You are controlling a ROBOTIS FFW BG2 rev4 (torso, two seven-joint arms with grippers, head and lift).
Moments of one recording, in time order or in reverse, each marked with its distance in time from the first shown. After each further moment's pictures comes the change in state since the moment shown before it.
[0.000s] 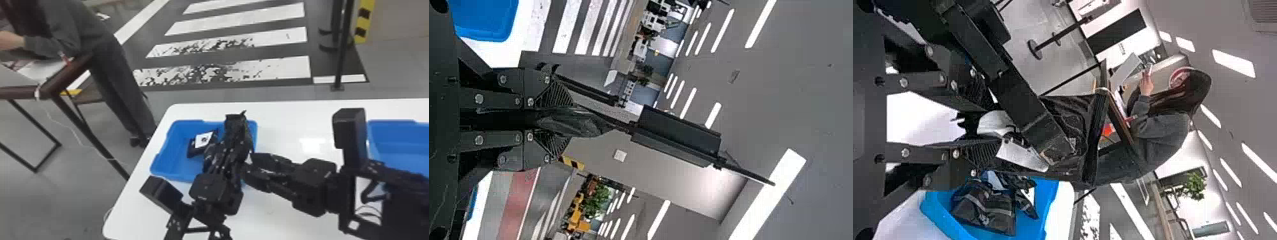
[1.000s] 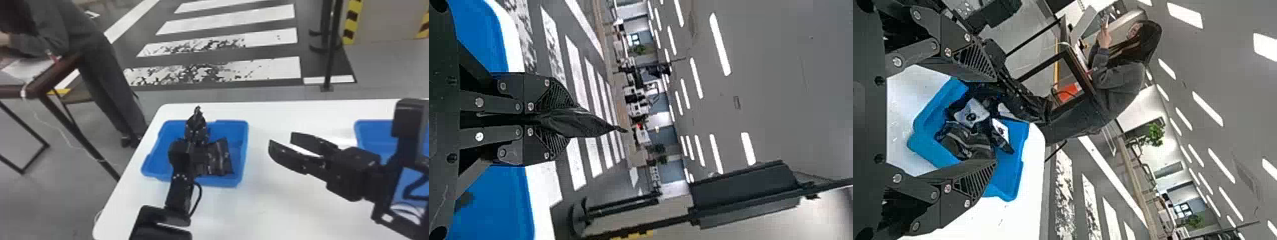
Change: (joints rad) left arm -0.452 -0.015 0.221 0.604 -0.577 -0.082 0.199; right arm 0.155 0.031 -0.246 -0.044 0.008 -0.035 0.009
